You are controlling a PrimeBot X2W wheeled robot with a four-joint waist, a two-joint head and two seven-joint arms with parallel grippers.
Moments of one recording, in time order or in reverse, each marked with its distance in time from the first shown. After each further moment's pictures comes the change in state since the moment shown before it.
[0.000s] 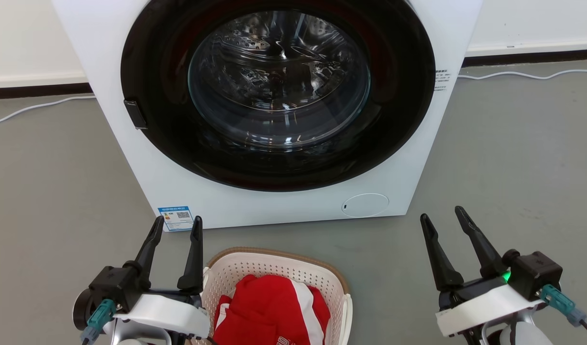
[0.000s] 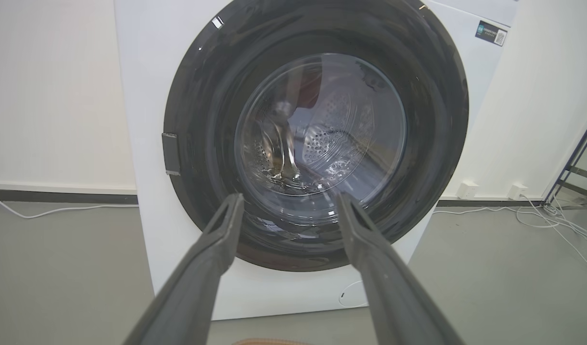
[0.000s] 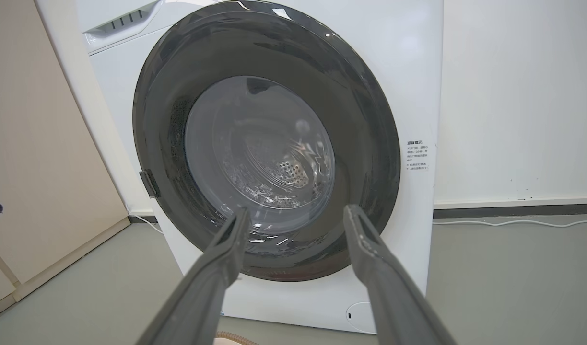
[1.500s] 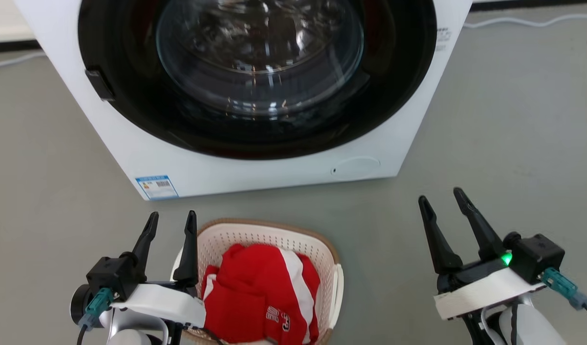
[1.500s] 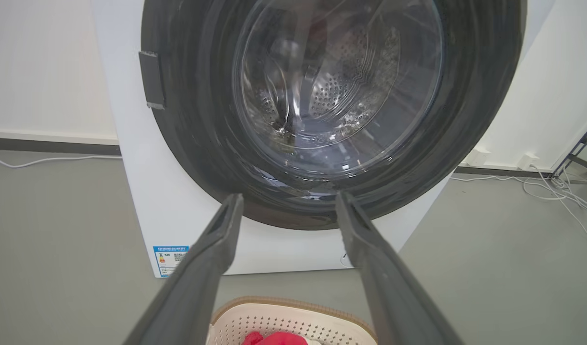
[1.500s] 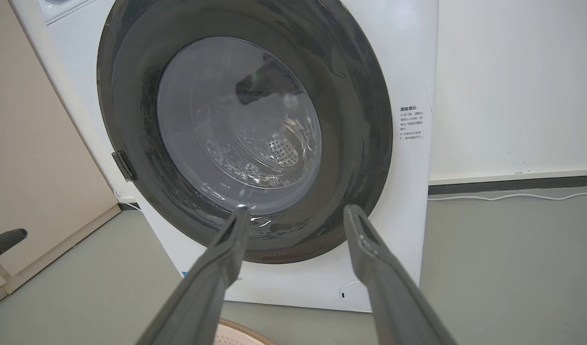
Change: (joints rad) left arm -0.049 0.000 0.018 0.071 -0.003 0.011 -0.006; right arm -0.057 -0.012 0.017 -0.002 0.016 0.000 0.000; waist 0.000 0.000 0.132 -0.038
